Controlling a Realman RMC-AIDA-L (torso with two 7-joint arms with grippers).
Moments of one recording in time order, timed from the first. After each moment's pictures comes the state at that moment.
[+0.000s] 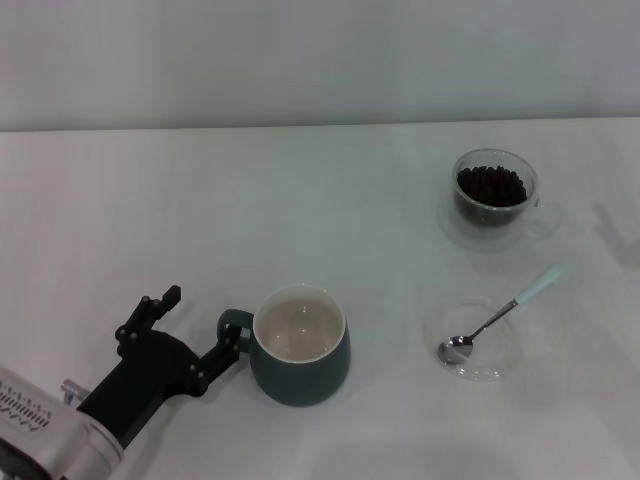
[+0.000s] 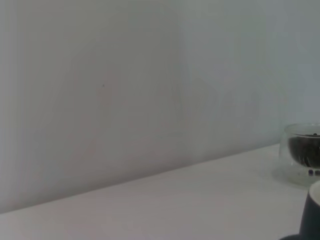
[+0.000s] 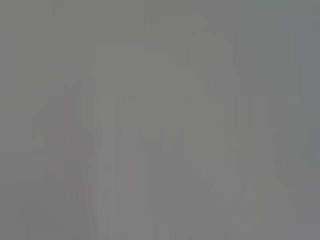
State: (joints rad) left arm -0.33 -2.09 2.83 0.33 -0.90 1.07 -0.04; right arm 0.33 2.01 -0.58 -0.06 -0.91 -1.54 0.48
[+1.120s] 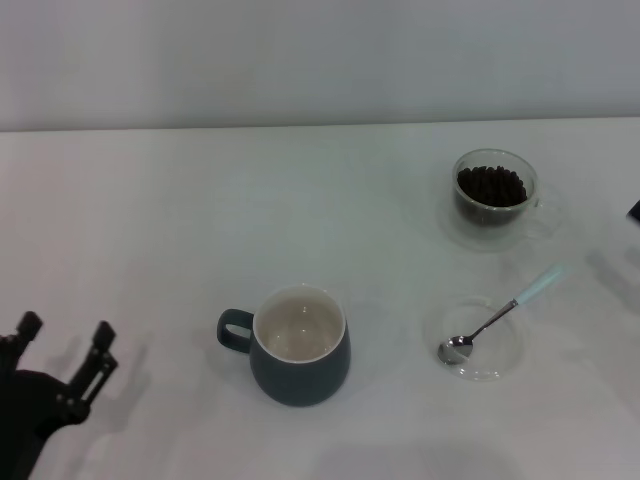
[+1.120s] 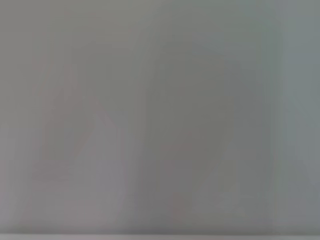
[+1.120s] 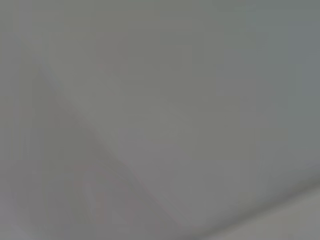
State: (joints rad) left arm -0.11 -2.08 2.83 0.29 -1.03 1.41 -0.16; right arm 0.24 1.91 -0.80 -0.14 -1.11 -1.34 1.29
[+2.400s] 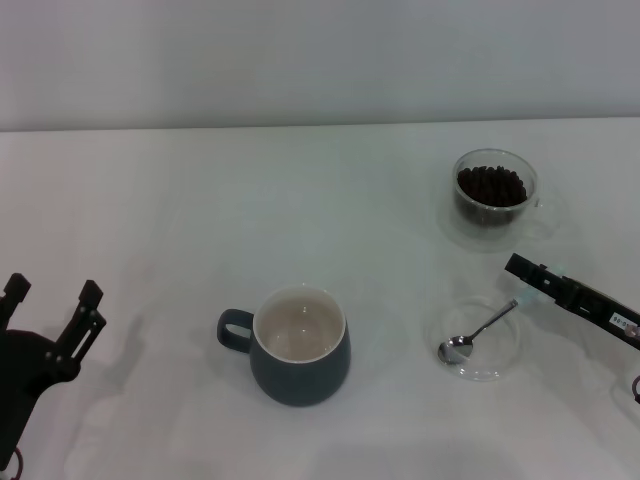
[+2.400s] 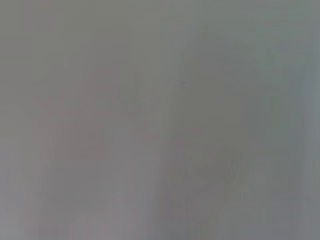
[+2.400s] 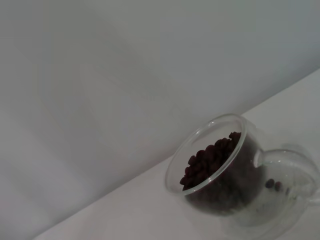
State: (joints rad) left arm -0.18 -2.08 2.83 0.26 -1.11 1.42 -0.20; right arm 0.33 2.00 -0.99 -0.13 -1.13 -1.15 1.39
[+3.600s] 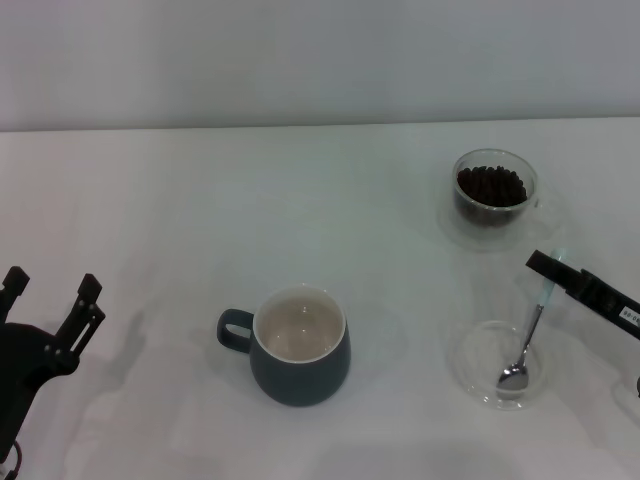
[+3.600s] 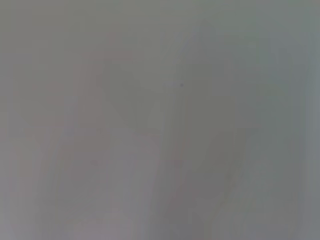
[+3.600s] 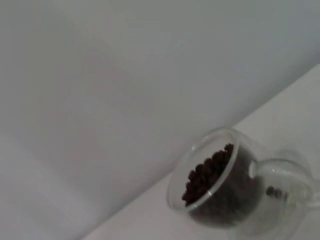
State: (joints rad) left arm -0.20 -2.08 2.83 0.25 -1.11 1.42 -0.20; right arm 0.32 2.00 -0.99 -0.13 -1.09 -1.19 1.46
